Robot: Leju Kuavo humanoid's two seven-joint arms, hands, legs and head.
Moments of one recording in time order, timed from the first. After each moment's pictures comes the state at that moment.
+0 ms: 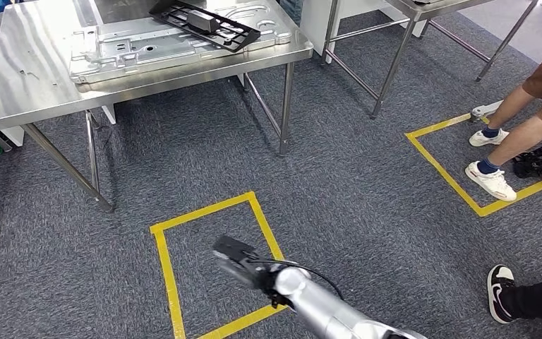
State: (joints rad) left arm -0.08 -0.16 1.01 -0.18 -1.31 -0.04 -0.23; right arm -0.34 0.10 0.72 -0.30 -0.02 -0.02 -0.09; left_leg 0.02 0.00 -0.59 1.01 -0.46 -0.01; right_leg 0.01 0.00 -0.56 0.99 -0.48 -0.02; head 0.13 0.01
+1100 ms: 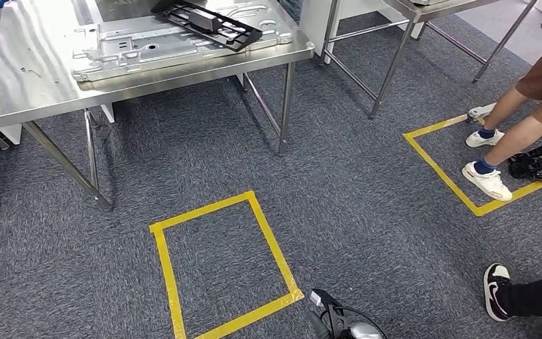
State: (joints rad) left arm -0.08 -0.15 1.02 -0.18 -1.27 -0.03 -0.23; right arm -0.05 -0.01 0.27 -0.17 -0.33 -0.11 0.14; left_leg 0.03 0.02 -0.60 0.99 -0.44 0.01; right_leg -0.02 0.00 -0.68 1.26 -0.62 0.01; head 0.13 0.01
